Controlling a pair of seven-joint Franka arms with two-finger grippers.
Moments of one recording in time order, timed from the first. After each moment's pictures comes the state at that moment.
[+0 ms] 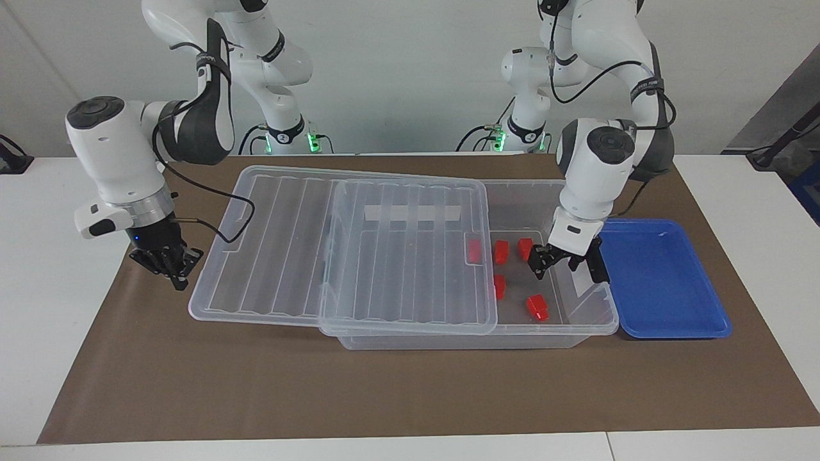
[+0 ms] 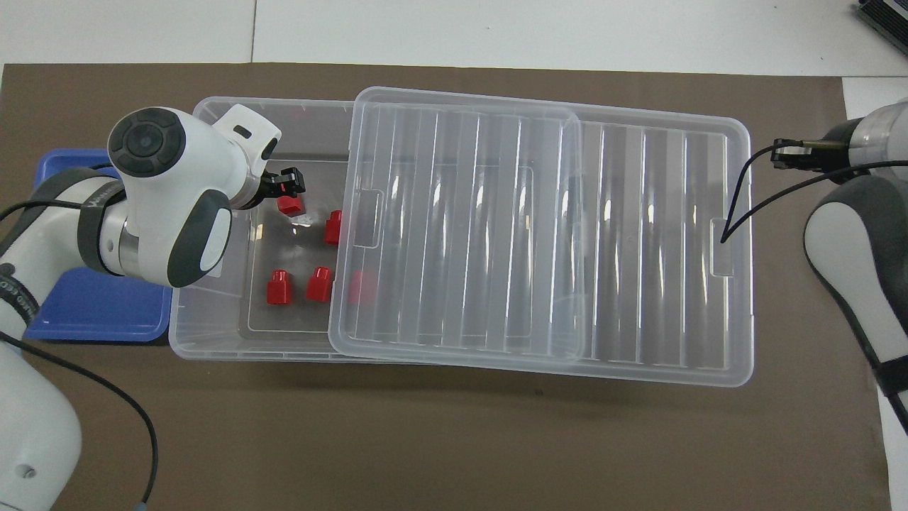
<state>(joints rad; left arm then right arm) -0.11 0.24 -0.17 -1.72 0.12 2.04 -0.47 -0.02 0.24 -0.07 -1.72 0.02 2.23 0.06</state>
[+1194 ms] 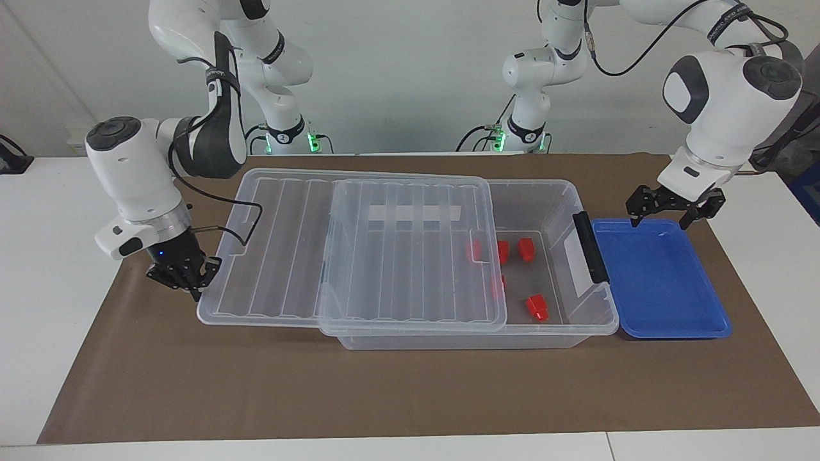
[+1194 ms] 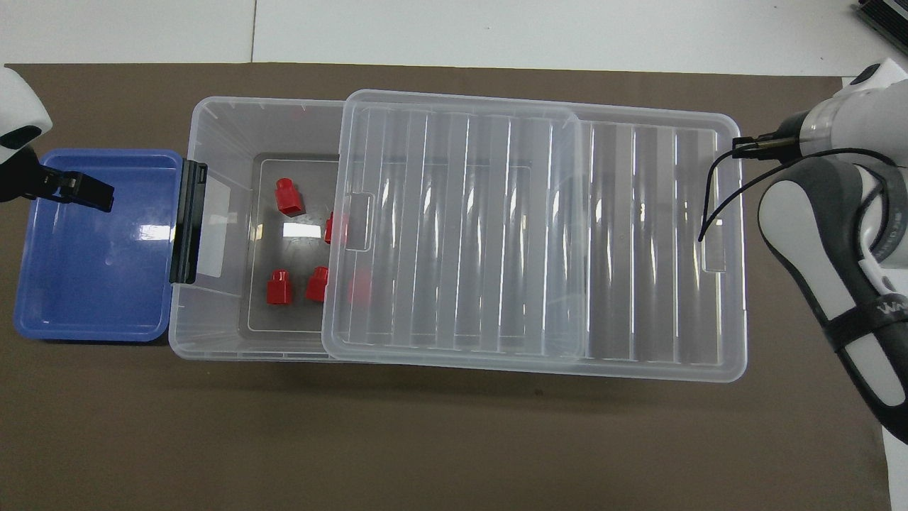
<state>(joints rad) 0.12 0.14 -0.13 -1.62 0.11 1.76 0.20 -0.01 0.28 -0.03 -1.70 0.03 2.23 -0.14</state>
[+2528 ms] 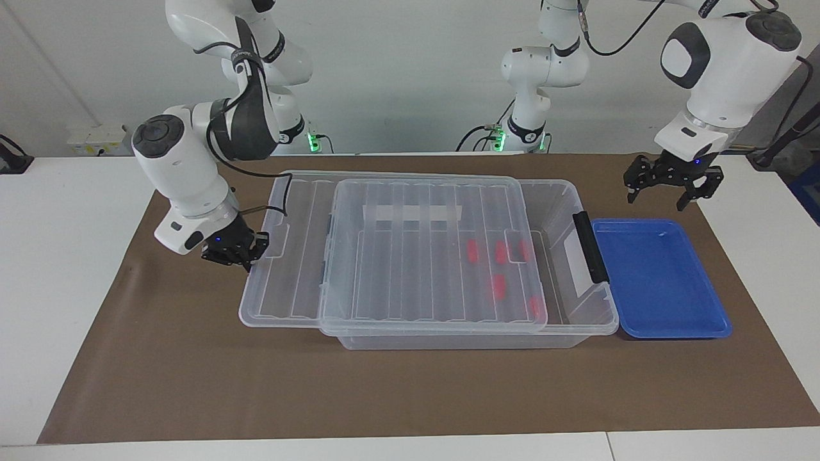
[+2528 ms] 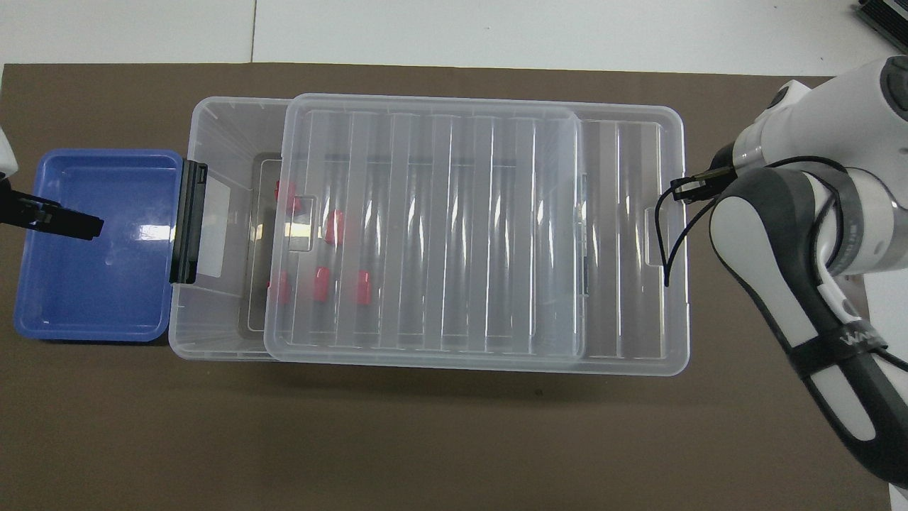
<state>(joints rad) -0.17 -0.01 0.19 -1.75 0.02 1.82 0.36 0.00 0.24 0.08 -1.69 0.03 1.96 -0.09</state>
